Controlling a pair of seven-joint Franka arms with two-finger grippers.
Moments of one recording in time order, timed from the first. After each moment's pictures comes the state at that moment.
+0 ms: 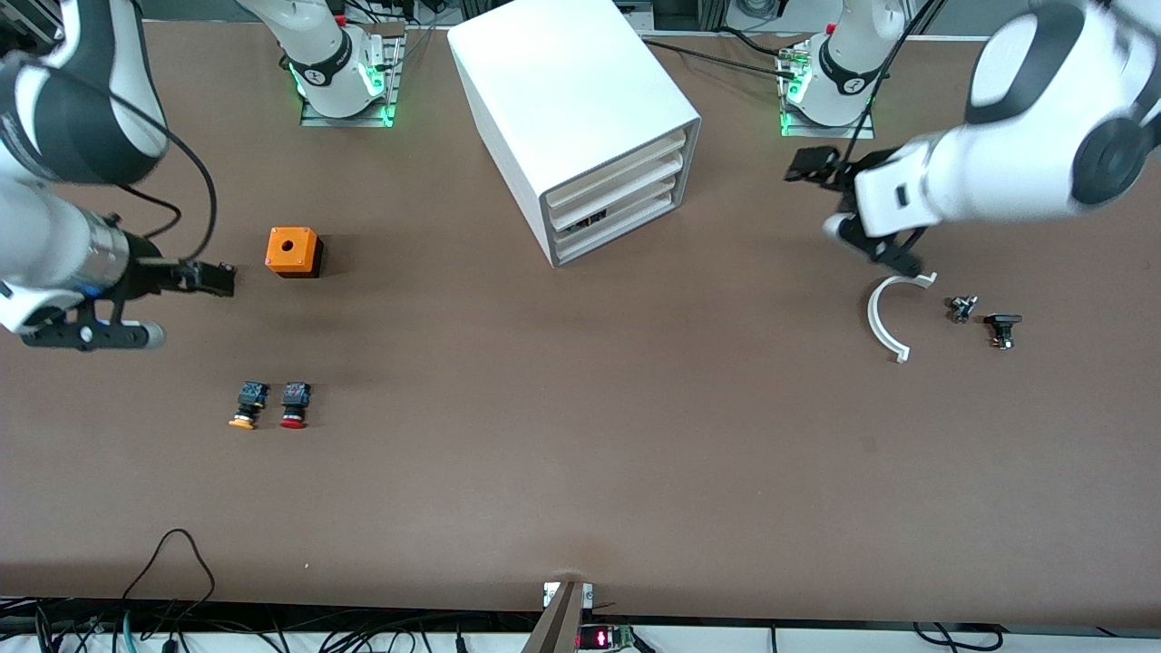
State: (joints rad) left arm 0.00 0.16 -0.22 -1.70 -0.45 1.42 0.17; right arm 0.08 0.30 -0.02 -1.49 -0.04 1.62 0.08
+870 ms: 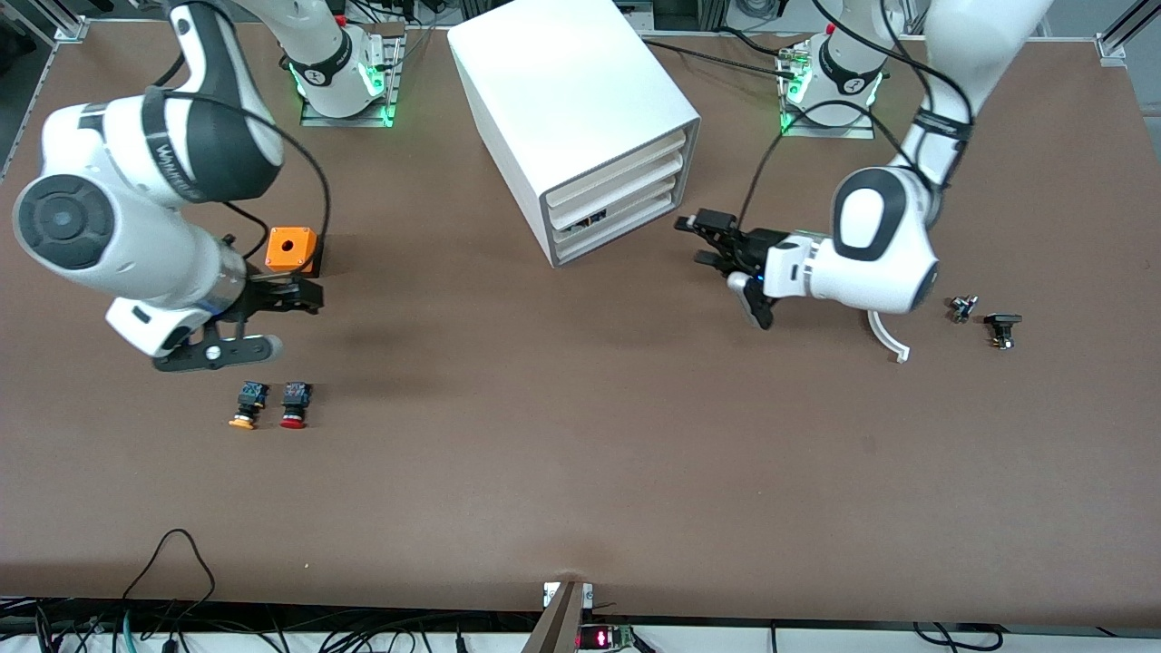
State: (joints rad) left arm -0.03 0.36 -0.29 -2.09 -1.05 1.88 0.80; right arm 0.25 0.35 -0.01 -1.47 -0.04 1.68 0.09
